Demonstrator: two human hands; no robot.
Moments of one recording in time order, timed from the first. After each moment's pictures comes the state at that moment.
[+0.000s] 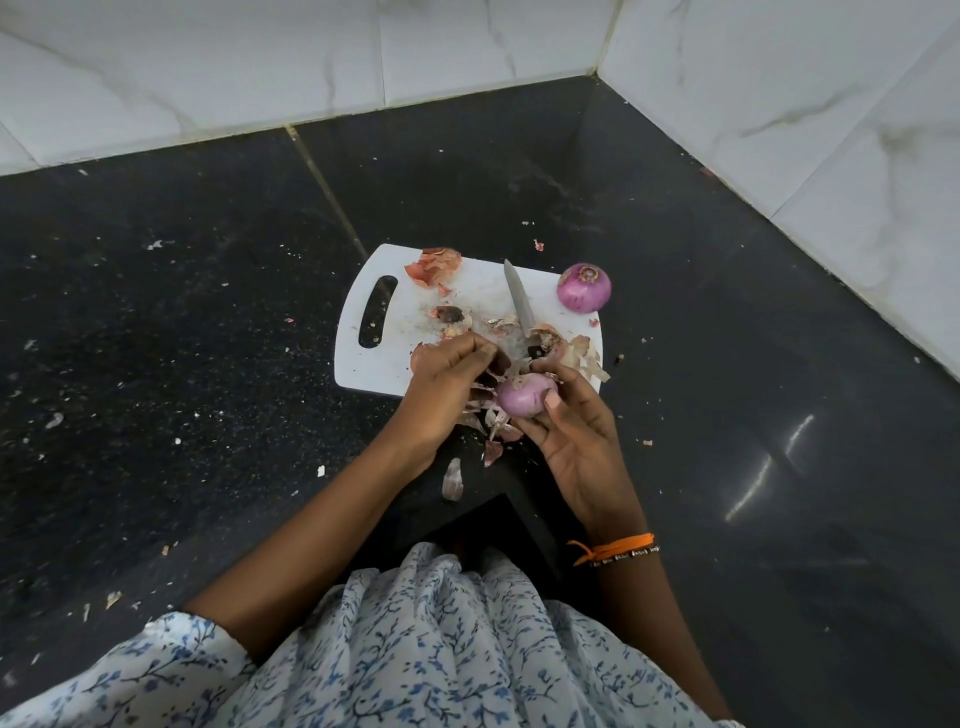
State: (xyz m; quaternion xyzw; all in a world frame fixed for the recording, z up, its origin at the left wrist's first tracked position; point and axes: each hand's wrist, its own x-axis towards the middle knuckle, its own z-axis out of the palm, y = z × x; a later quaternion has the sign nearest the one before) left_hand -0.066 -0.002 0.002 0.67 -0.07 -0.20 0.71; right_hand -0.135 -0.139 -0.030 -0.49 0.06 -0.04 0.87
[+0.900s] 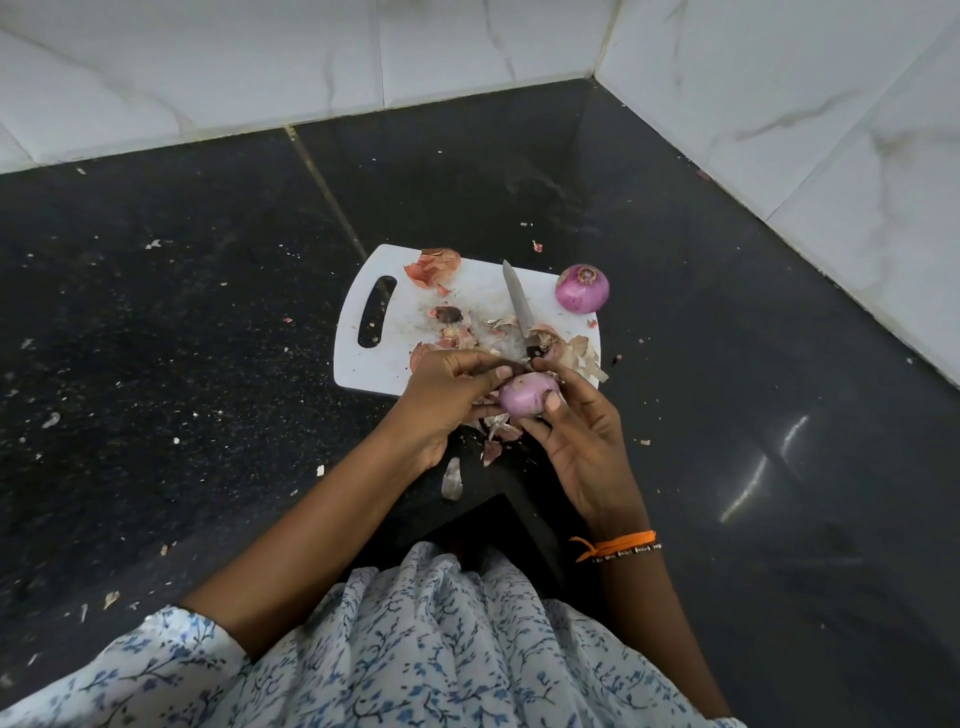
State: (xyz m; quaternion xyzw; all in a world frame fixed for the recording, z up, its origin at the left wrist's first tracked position) left_hand -0.068 -0.005 0.005 0.62 0.01 -0.25 0.74; right_hand -0.132 -0.142 -0.030 -0.48 0.06 -0.06 0.87
